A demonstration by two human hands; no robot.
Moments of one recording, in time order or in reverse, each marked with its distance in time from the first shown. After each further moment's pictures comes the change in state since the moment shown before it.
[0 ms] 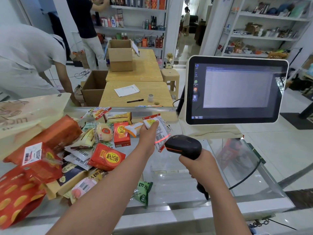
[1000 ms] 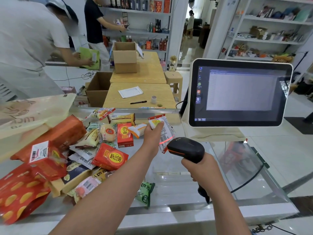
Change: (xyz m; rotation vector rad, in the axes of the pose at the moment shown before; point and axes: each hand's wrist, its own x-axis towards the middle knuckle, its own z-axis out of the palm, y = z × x) left_hand -0.005 0.003 0.005 0.034 -0.014 0.034; right_hand -0.004 0.001 0.001 0.013 -0.012 0.000
